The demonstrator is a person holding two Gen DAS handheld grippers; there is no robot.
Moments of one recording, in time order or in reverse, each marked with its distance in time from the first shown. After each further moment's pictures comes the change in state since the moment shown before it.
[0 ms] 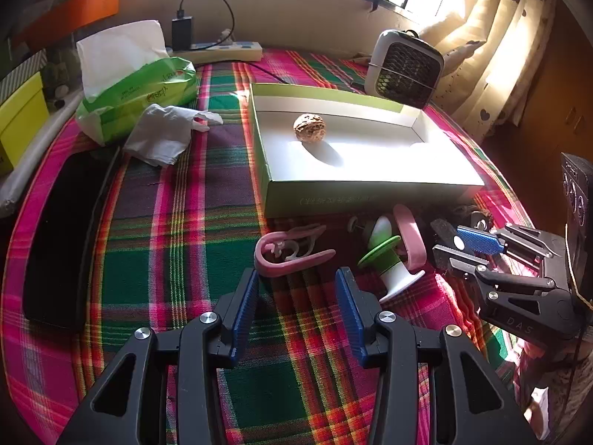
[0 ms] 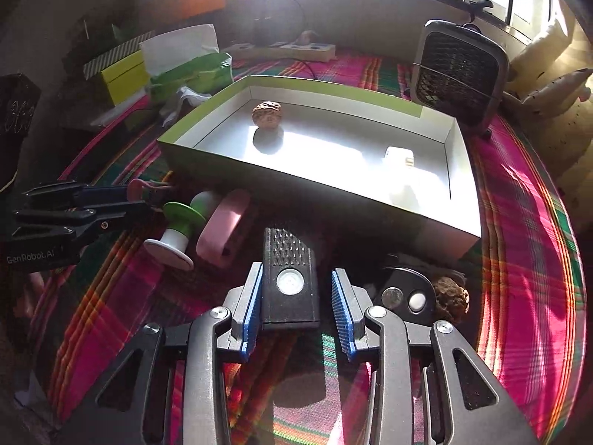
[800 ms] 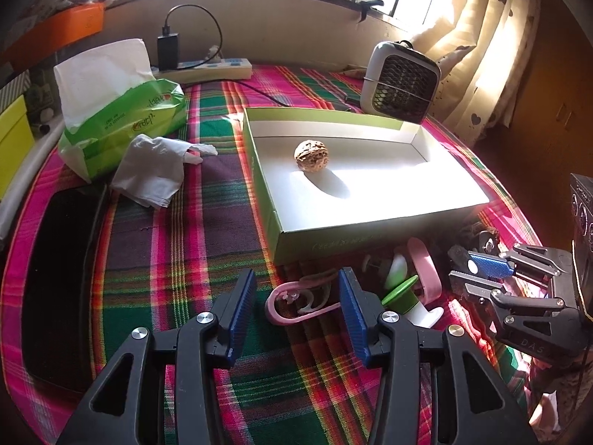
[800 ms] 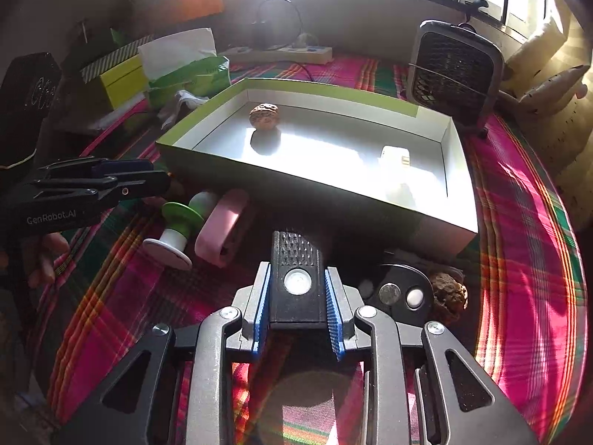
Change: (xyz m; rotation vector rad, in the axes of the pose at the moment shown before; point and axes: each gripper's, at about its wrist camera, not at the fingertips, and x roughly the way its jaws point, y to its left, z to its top) left arm 0.012 0.011 0.021 0.052 -0.051 -0.042; right arm 0.000 -0.002 -0.001 0.008 -0.013 -0.001
